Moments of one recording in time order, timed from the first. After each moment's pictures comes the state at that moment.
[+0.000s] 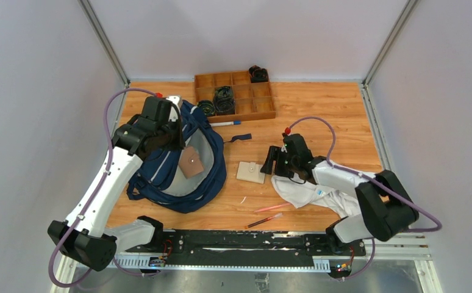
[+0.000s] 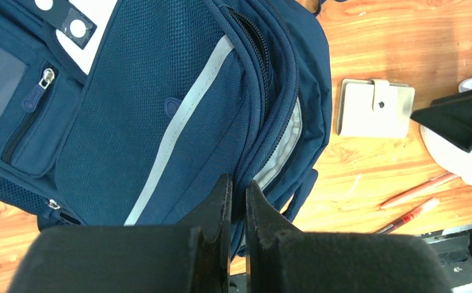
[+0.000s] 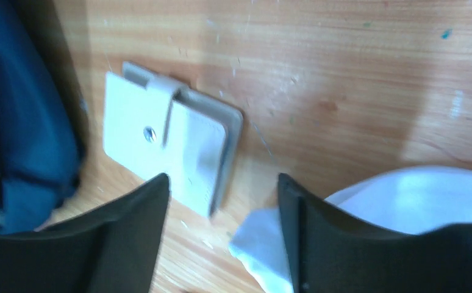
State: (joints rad) left arm -0.36 1.14 1.28 -0.97 -0.02 -0.27; right arm 0.53 1.44 0.63 0.01 -0.16 0.66
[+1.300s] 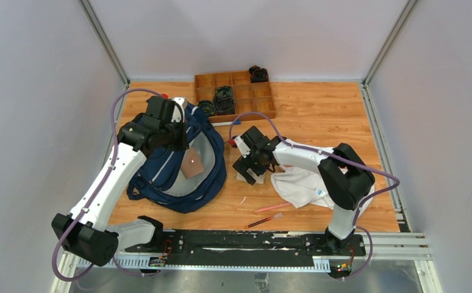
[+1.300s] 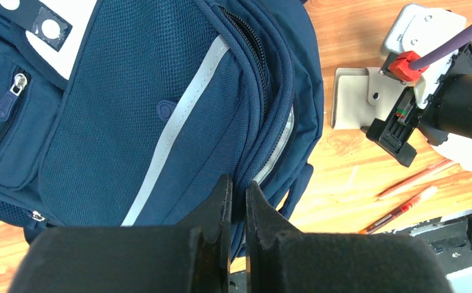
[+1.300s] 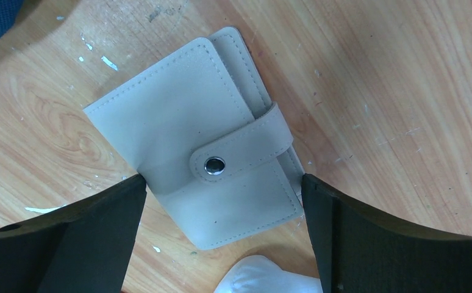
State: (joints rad) left arm -0.35 1.18 1.26 -0.95 0.04 -0.25; right arm 0.77 1.78 1.12 -0.47 -0.06 -0.13
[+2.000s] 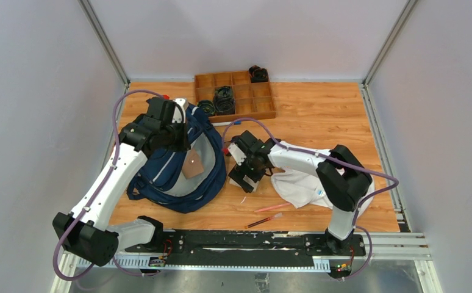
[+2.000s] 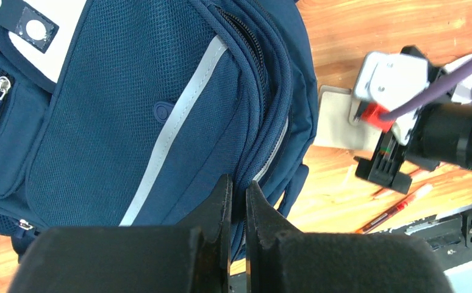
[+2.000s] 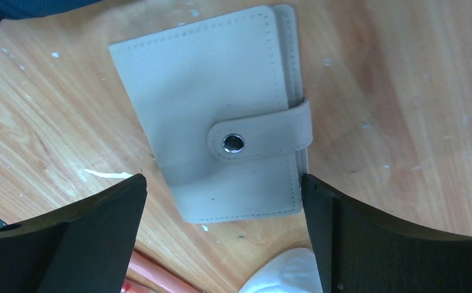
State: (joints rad) left arm -0.35 1.18 1.23 -0.92 0.07 -0.25; right arm 0.82 1.80 1.17 -0.58 -0.16 -0.16
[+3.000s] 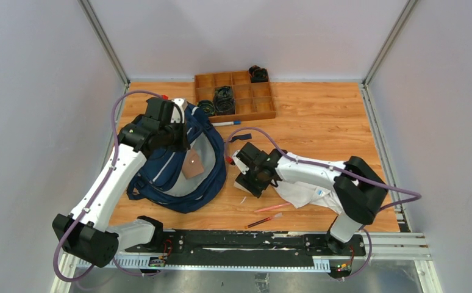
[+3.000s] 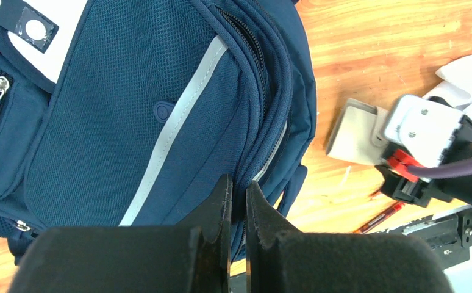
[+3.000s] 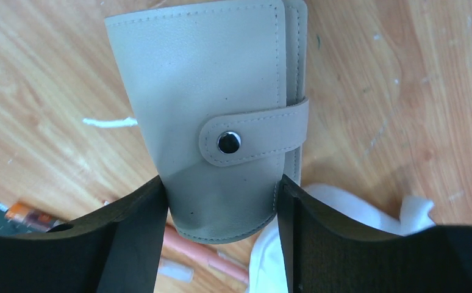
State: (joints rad) left arm -0.34 1.17 1.22 -0.91 0.08 -0.25; right arm 0.94 1.67 1.05 -0.59 0.03 -0.08
